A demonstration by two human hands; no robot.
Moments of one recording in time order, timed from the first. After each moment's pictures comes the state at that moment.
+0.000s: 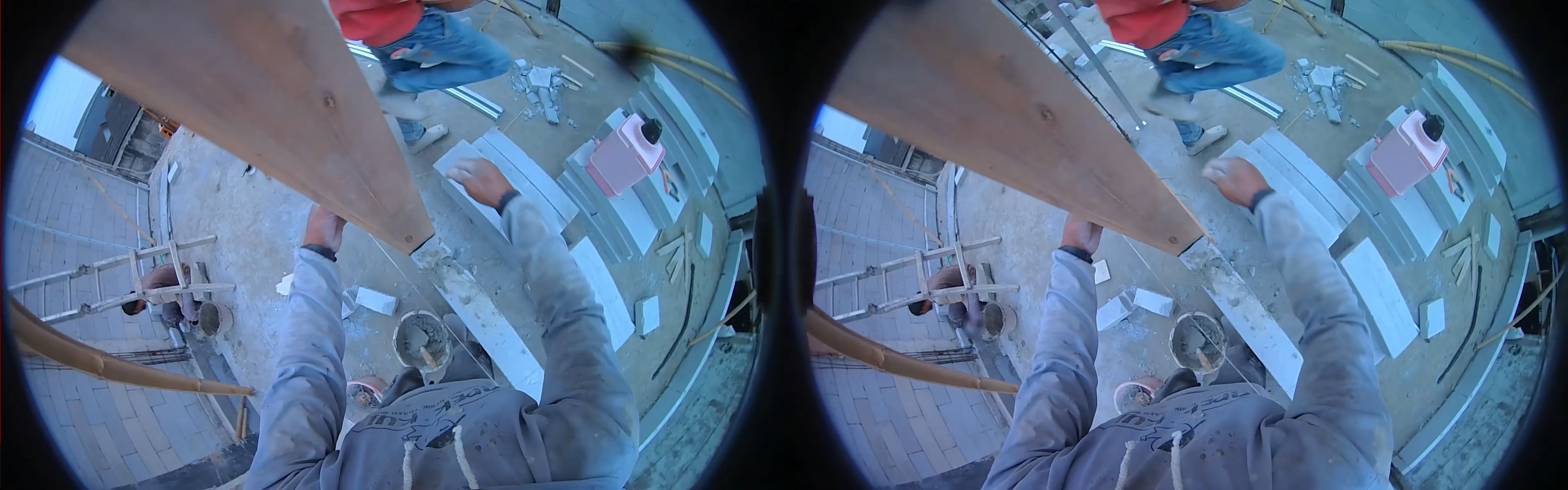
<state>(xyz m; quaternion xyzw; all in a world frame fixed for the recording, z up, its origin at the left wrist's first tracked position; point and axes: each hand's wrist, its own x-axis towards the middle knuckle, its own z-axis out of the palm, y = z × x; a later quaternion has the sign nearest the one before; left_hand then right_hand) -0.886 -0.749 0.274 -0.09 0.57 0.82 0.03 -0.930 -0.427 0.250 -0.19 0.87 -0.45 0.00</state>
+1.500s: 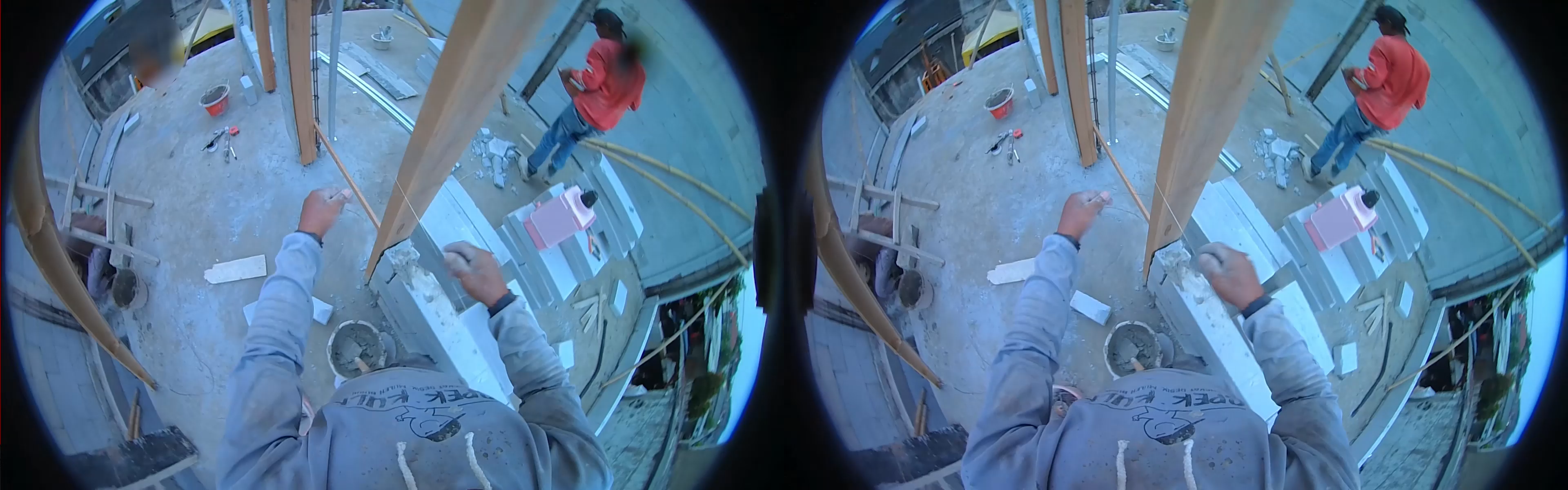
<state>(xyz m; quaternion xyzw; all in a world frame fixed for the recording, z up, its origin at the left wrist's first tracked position) -0.815 -0.839 0.268 0.03 0.85 0.52 -0.02 -0.699 -0.528 0.347 -0.08 0.91 -0.40 0.06</state>
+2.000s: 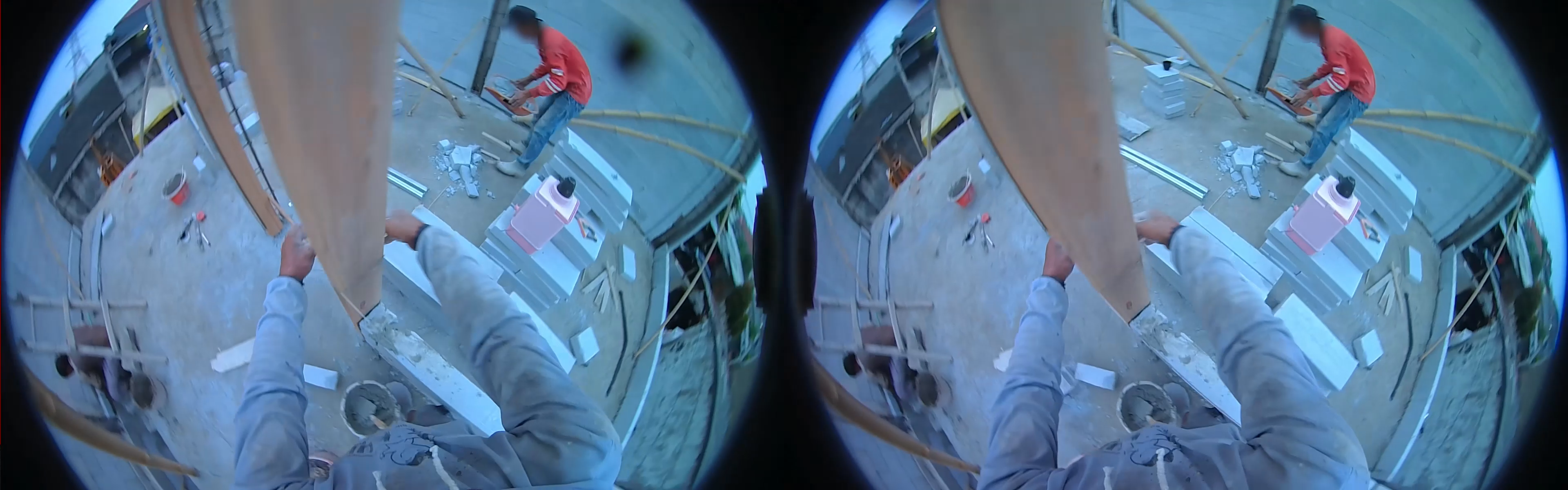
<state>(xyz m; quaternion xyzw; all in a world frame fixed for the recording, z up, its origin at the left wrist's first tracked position) -0.974 -0.762 0.239 0.21 0.84 0.47 -0.19 -0.960 -0.500 0.303 -0.10 0.80 -0.56 0.17</state>
